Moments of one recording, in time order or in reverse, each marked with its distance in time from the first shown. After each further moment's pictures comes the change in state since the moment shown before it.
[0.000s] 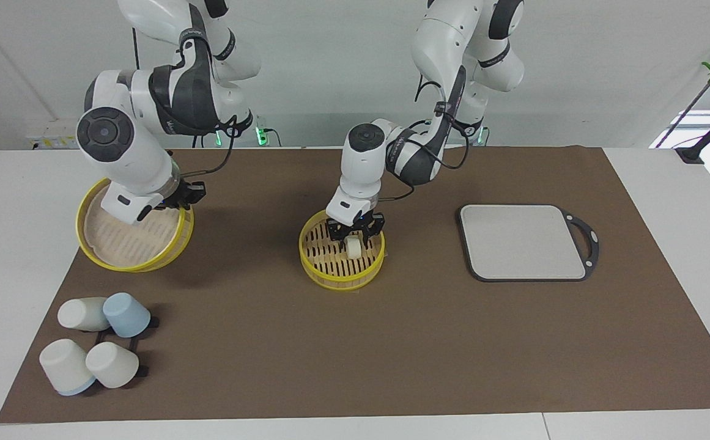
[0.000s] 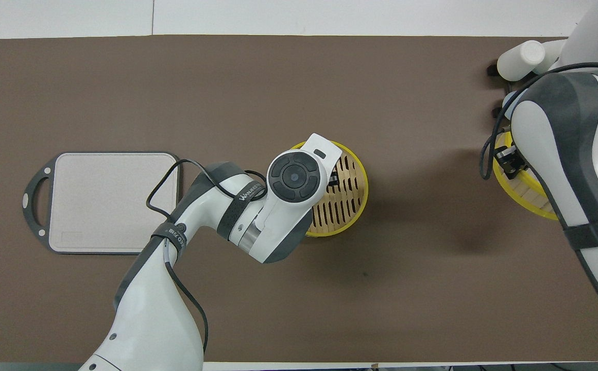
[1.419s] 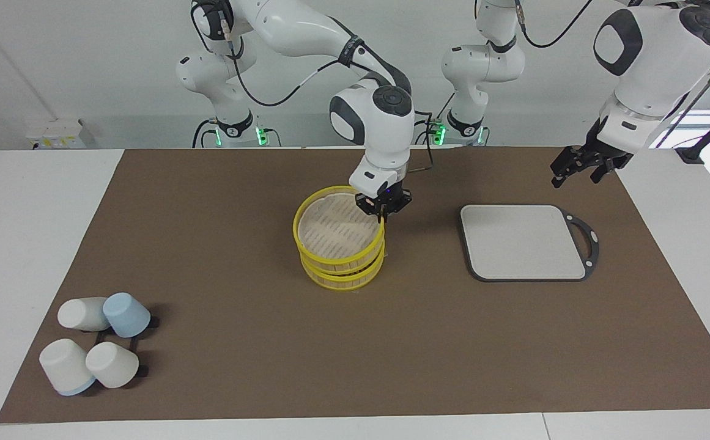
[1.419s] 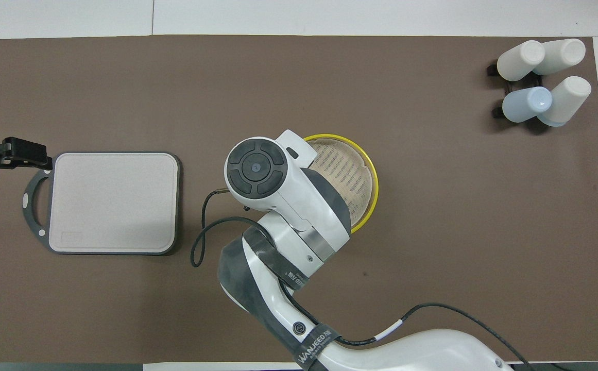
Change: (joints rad) left arm 0.708 -0.468 0.033 0.017 0.013 -0.611 0.769; right arm 0.620 0.172 0.016 -0.028 0.087 0.603 0.823
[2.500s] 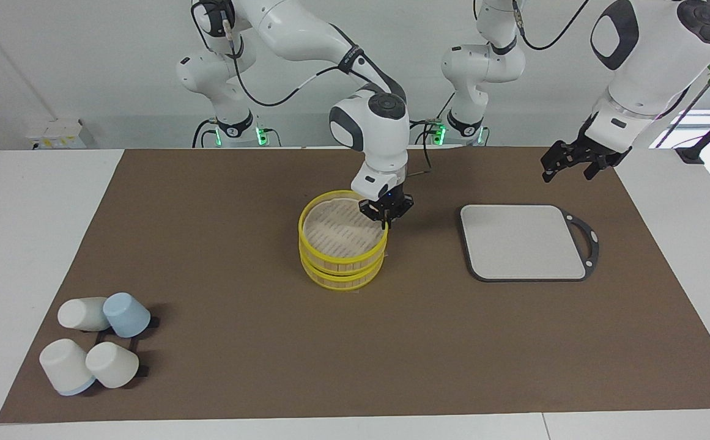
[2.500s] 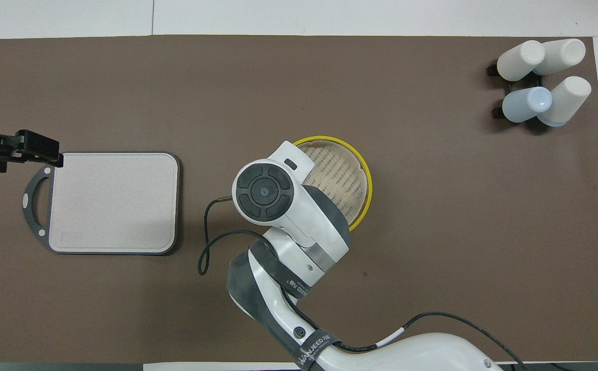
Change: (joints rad) left arm -0.034 0.068 -0.016 0.132 0.000 -0.118 0.016; right arm 0.019 -0.023 -0.005 -0.119 -0.007 0.186 -0.002
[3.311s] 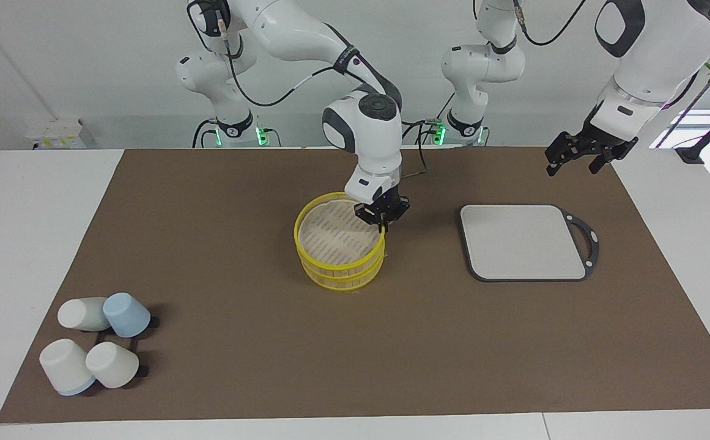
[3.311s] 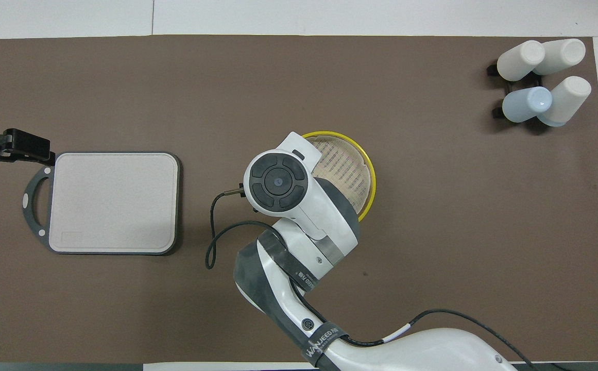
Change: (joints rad) left arm 0.002 -0.015 0.000 0.020 0.000 -0.012 0.010; right arm -0.027 -0.005 0.006 -0.001 0.015 0.020 -0.061
